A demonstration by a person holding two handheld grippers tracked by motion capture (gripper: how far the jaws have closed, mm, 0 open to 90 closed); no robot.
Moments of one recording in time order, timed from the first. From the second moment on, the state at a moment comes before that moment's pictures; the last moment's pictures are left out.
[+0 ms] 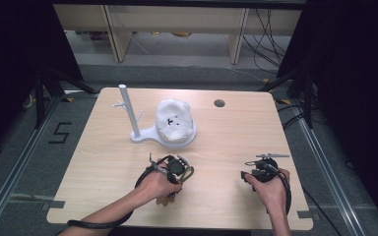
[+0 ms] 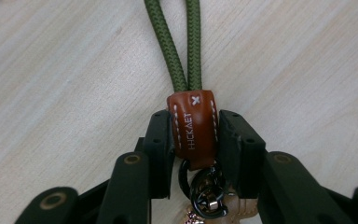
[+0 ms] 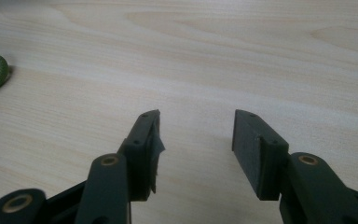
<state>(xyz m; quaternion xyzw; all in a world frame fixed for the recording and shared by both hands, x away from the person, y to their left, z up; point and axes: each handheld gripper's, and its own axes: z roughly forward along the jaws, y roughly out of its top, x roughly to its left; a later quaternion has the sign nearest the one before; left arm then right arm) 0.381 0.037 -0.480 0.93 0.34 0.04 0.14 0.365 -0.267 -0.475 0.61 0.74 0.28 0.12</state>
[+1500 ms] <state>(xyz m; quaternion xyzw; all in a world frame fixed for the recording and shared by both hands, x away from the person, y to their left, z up) 0.368 0.157 -0.427 0.87 0.36 0.15 0.30 0.366 -0.265 -0.477 0.59 0.73 0.30 0.15</state>
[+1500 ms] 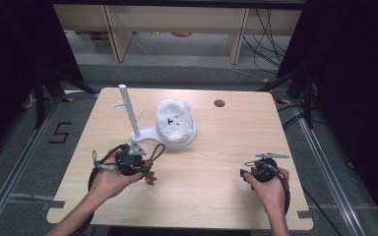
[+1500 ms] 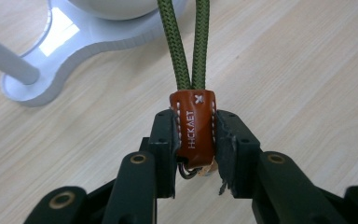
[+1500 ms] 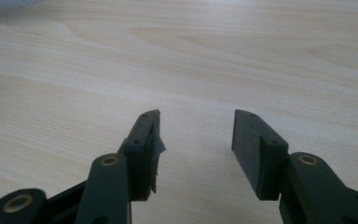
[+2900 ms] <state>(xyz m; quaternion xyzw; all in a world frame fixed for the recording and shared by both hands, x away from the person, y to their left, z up) 0.328 0.242 -0.422 0.77 0.43 0.24 0.40 0.364 -0.262 -0.474 0.61 0.72 0.30 0.14</state>
